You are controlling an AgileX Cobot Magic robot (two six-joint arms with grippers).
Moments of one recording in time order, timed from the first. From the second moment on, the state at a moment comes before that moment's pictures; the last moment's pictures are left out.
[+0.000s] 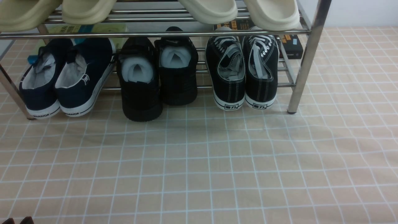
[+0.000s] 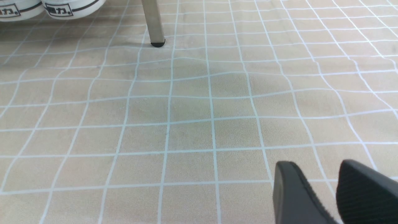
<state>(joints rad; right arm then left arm) -0.03 -0.01 0.01 0.11 0.39 -0.01 -0.04 -0.01 0.02 0.08 0.36 -0.11</state>
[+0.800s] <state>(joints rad) -0.03 -0.01 0.02 0.67 0.39 0.17 -0.04 -0.01 0.02 0.08 0.36 -0.11</state>
